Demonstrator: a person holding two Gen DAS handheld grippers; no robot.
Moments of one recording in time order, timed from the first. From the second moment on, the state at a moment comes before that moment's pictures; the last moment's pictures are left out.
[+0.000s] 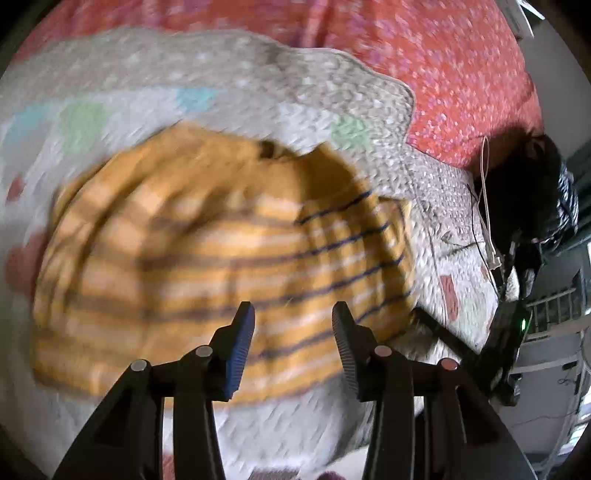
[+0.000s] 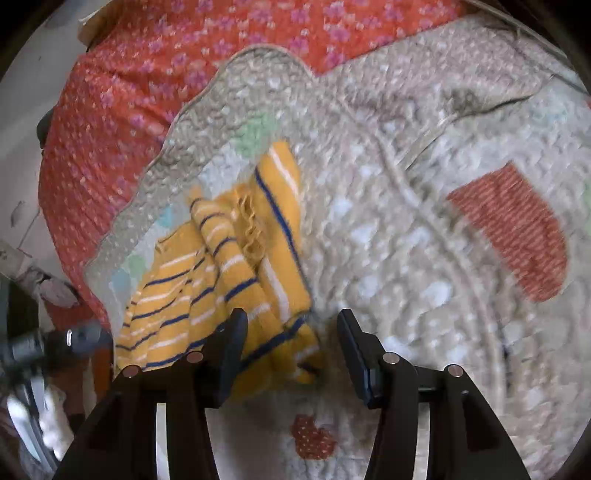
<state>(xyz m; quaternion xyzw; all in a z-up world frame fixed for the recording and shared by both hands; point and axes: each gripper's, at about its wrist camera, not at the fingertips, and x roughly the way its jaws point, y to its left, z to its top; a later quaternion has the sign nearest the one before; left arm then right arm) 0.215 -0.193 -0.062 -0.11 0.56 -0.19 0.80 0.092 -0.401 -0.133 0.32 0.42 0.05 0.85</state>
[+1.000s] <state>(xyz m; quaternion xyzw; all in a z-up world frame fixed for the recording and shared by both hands) 0.327 -0.442 -0.124 0.09 0.64 -0.25 0.72 0.107 -0.362 -0.146 0.28 0.39 0.04 0.88</state>
